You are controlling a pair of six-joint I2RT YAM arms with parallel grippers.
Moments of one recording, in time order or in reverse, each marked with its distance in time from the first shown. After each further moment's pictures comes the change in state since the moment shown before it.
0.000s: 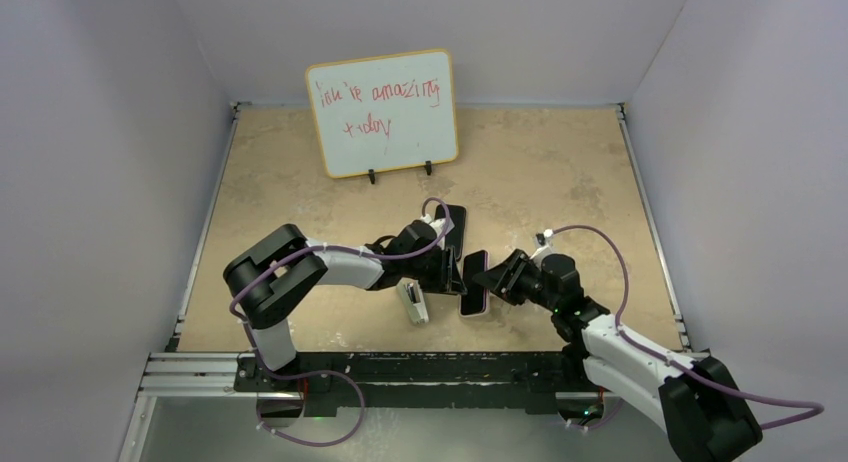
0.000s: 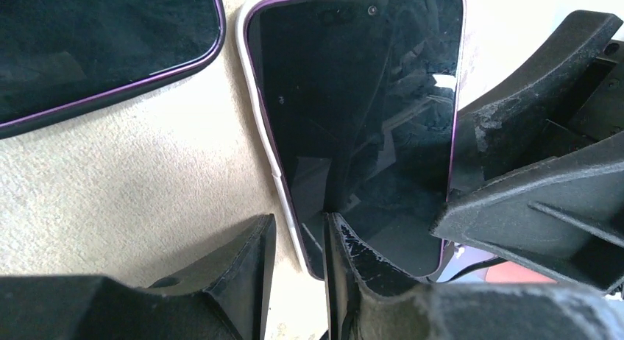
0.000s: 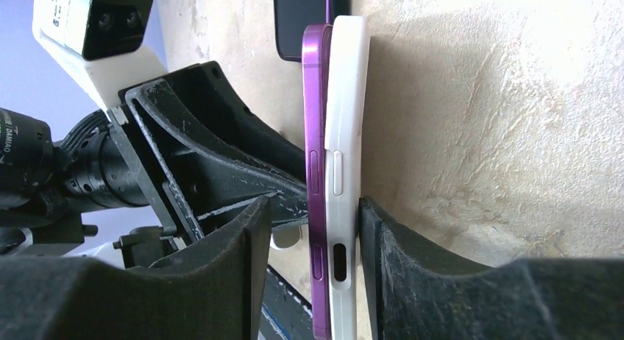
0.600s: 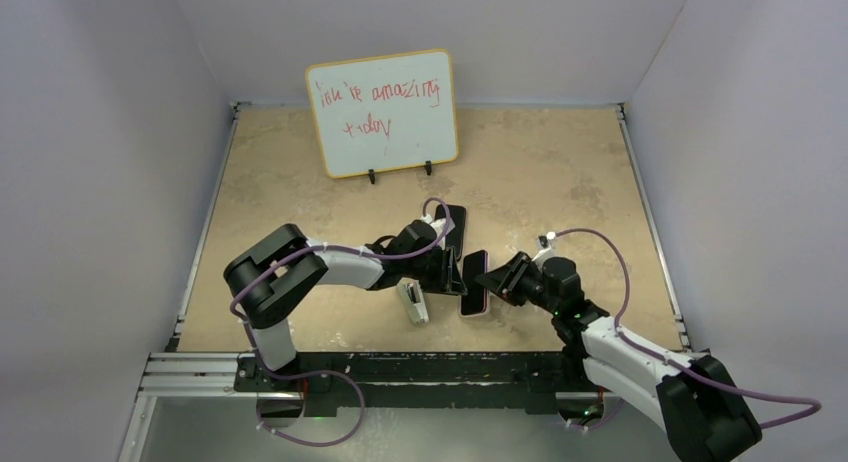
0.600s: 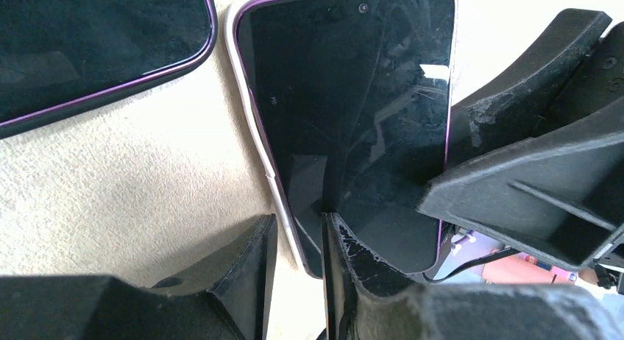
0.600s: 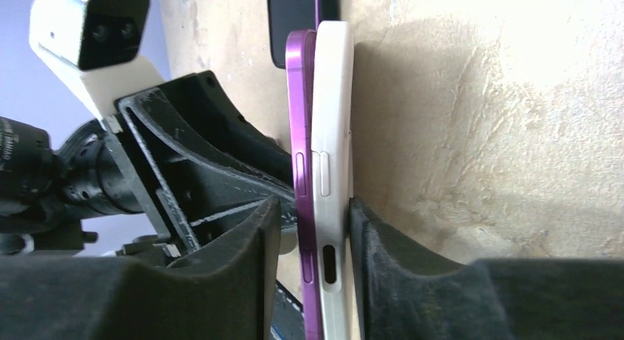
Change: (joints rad) left arm 0.002 0.005 0.000 0.010 0.014 -0.004; right arm -0.002 0.006 -0.032 0.071 0.007 0.030
